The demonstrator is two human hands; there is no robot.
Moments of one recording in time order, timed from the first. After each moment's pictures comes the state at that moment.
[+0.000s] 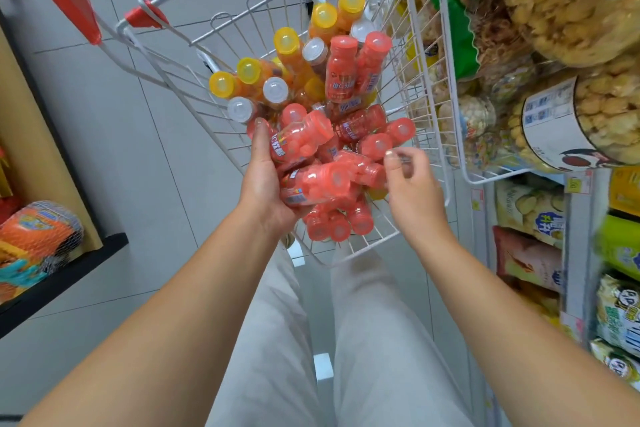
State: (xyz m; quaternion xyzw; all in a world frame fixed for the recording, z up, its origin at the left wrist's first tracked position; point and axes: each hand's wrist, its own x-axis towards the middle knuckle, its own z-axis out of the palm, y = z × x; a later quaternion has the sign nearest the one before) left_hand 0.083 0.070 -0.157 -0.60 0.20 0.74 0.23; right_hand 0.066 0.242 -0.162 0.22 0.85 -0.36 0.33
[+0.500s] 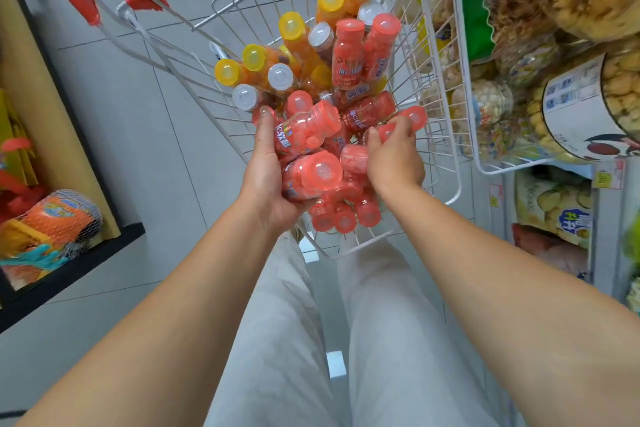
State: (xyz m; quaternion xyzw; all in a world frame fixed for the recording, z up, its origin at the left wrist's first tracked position) left_hand 0.091 0.076 -0.154 -0.61 0.25 0.72 0.22; right_hand 0.051 0.223 -0.233 0.19 0.92 -0.17 0.31
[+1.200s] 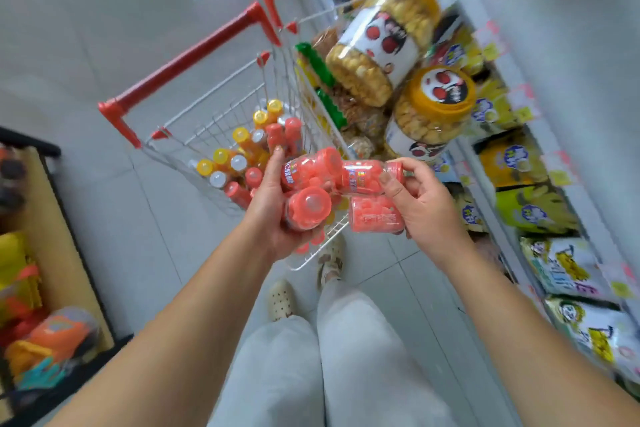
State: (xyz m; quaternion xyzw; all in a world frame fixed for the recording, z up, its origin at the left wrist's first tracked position) left_hand 0.110 0.134 0.005 -0.47 0.30 0.76 0.33; right_hand 0.120 0.330 0.032 0.16 0.78 -0.58 0.18
